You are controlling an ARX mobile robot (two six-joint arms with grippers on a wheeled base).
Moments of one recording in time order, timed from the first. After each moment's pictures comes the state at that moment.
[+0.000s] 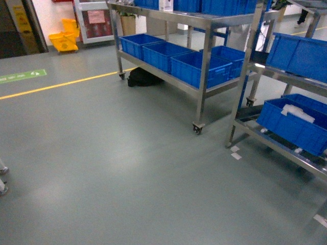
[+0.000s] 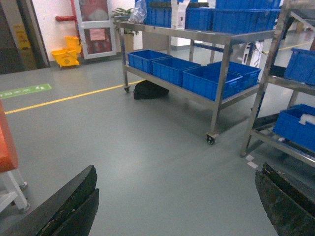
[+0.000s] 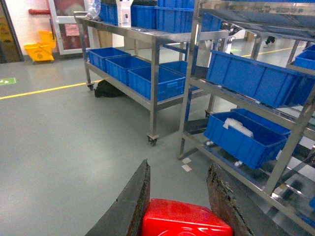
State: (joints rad) left arm 0.00 0.01 0.01 0.00 0.00 0.00; right arm 0.00 0.65 0.02 0.64 0.00 -0.01
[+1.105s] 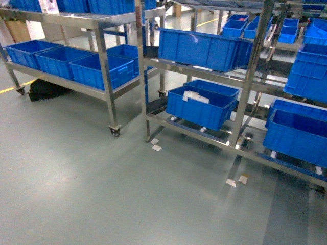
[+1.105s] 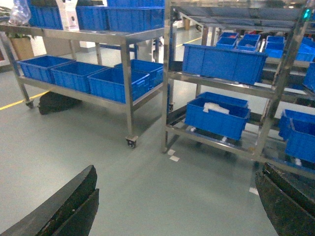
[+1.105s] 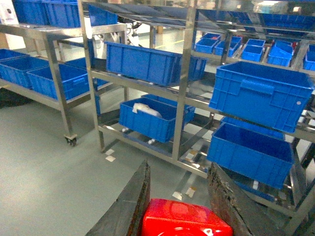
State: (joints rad) left arm 0.00 0.01 0.01 0.00 0.00 0.00; right arm 0.00 0.65 0.02 0.64 0.00 -0.01
